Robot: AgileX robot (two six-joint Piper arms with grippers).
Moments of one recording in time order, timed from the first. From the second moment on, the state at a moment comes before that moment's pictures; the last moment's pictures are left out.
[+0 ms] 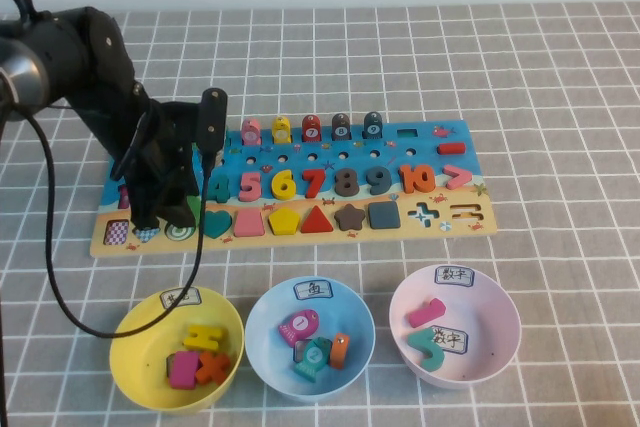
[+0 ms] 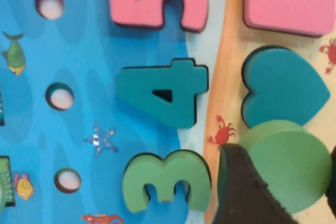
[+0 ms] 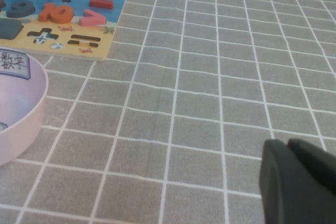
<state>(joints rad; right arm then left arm) 0.05 -0.01 0.03 0.14 0.37 -0.21 -0.22 2.05 -1.61 -0.19 1.07 1.45</state>
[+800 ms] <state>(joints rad) 0.05 -0.01 0.03 0.14 0.37 -0.21 -0.22 1.76 -1.62 -0.19 1.22 0.47</state>
